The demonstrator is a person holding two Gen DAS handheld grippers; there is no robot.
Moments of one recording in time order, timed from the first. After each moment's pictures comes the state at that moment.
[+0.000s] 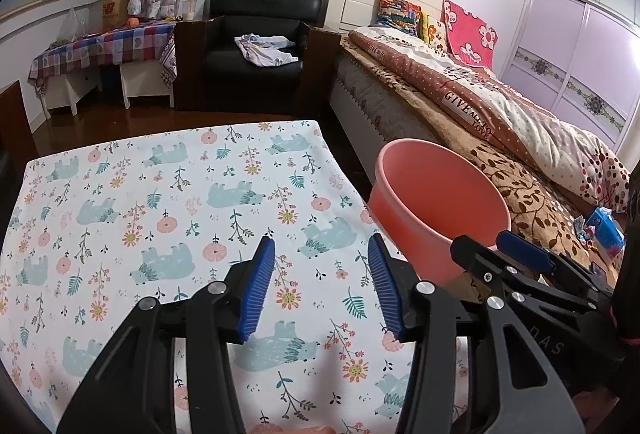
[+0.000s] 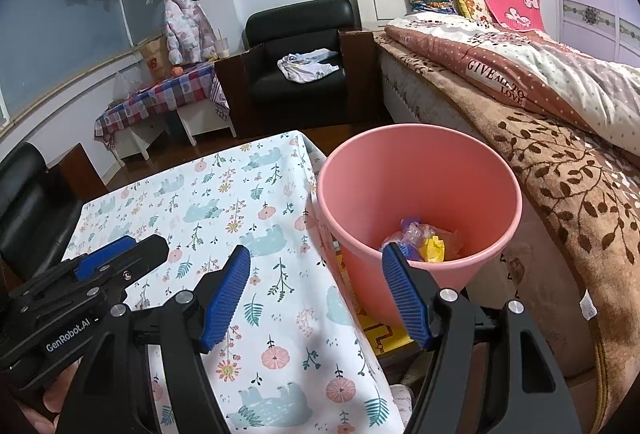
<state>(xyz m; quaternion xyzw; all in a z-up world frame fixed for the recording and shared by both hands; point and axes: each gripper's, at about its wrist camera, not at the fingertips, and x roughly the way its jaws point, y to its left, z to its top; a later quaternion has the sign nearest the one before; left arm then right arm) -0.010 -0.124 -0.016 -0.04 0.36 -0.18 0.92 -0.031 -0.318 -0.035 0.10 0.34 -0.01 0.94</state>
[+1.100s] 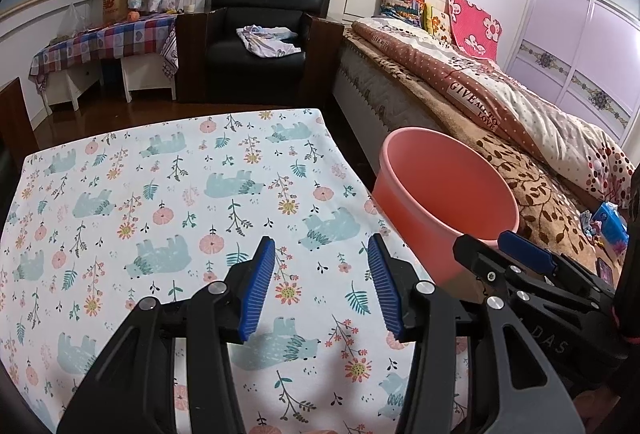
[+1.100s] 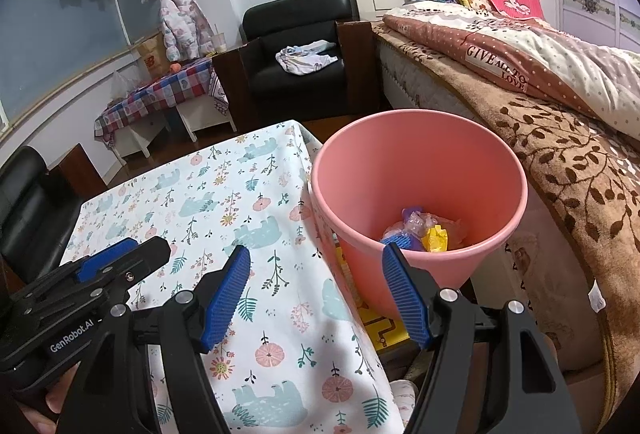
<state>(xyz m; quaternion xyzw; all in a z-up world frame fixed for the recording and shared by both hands) -0.005 -0.130 -0.028 -0.04 0.37 -0.17 0.91 -0.026 -0.324 -0.047 0.11 0.35 -0.01 0.93</state>
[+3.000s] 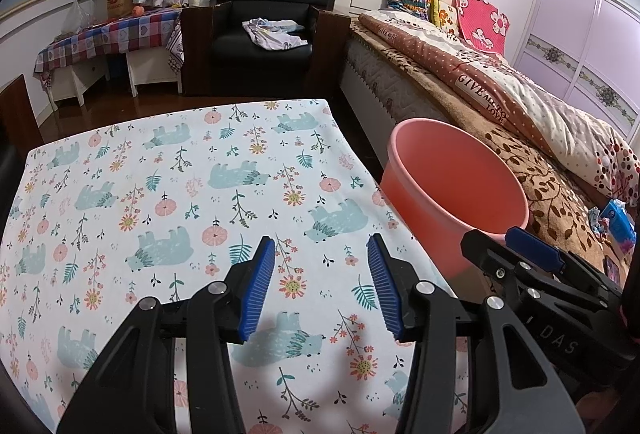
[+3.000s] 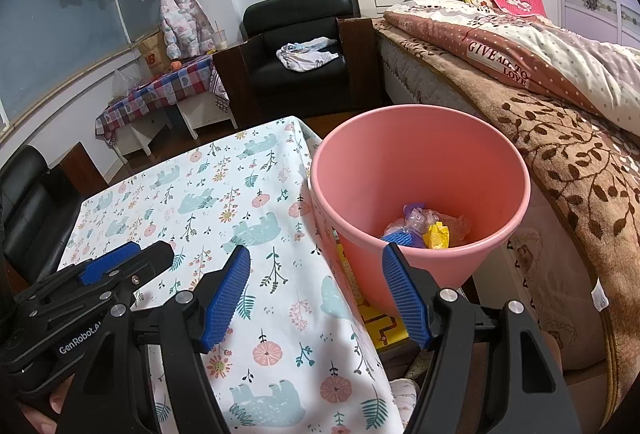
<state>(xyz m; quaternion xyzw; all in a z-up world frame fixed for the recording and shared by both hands) -0.003 -0.129 -0.035 -0.03 0.38 -0.16 0.91 -0.024 -0.323 -0.050 0.11 0.35 -0.01 0.93</state>
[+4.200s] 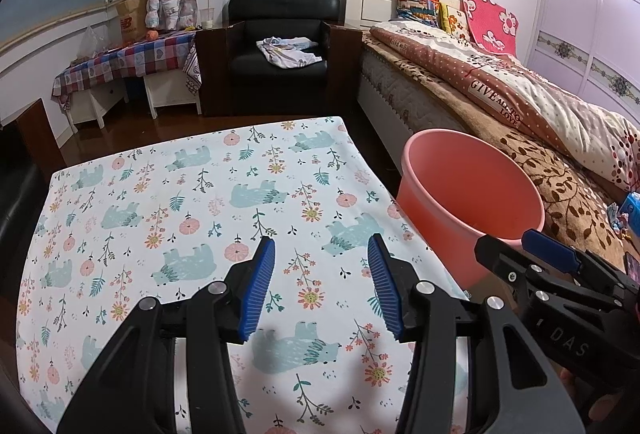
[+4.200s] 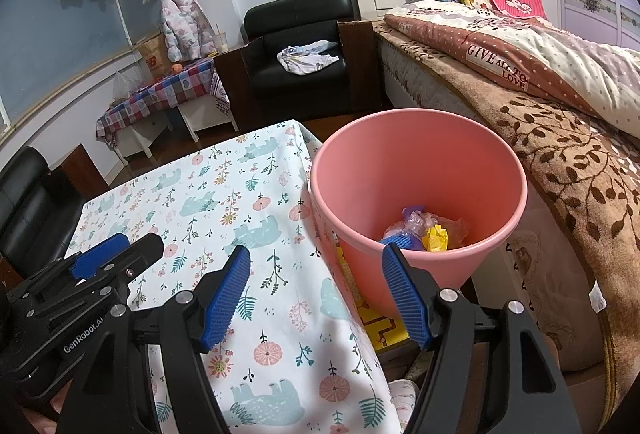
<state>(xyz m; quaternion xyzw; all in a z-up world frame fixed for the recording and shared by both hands) -0.010 -0.134 -0.025 0.00 0.35 -0.13 0.93 -0.024 -0.323 -0.049 0.11 0.35 -0.01 0.93</state>
